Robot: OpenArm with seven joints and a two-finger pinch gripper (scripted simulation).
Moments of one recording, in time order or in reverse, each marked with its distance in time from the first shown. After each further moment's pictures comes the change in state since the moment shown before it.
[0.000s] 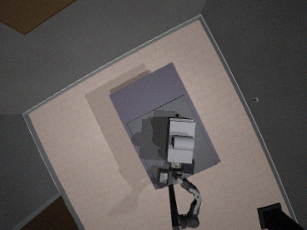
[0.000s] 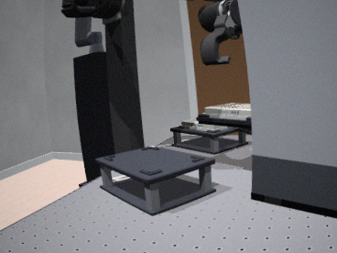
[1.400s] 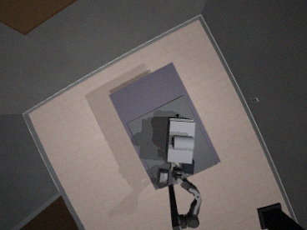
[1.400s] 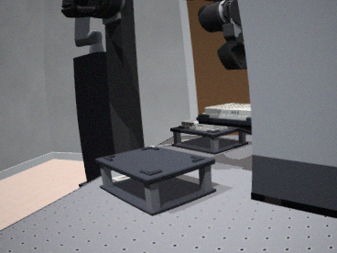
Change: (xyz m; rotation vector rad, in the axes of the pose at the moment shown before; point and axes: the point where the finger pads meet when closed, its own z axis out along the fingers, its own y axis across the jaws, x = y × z) arm 0.000 0.000 0.000 0.000 0.000 0.000
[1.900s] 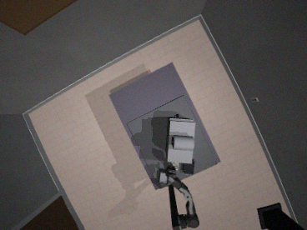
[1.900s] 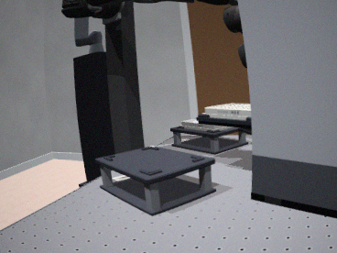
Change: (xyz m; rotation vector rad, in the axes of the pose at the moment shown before) arm -0.009 0.045 -0.002 0.170 -0.016 -0.042
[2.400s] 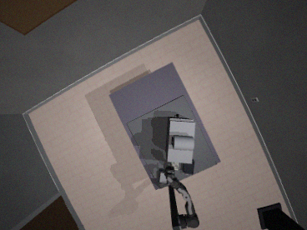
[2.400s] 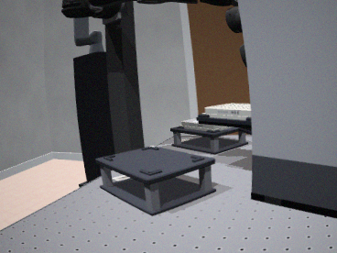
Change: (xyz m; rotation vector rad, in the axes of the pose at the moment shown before) arm 0.003 0.009 -0.002 0.020 0.000 0.007
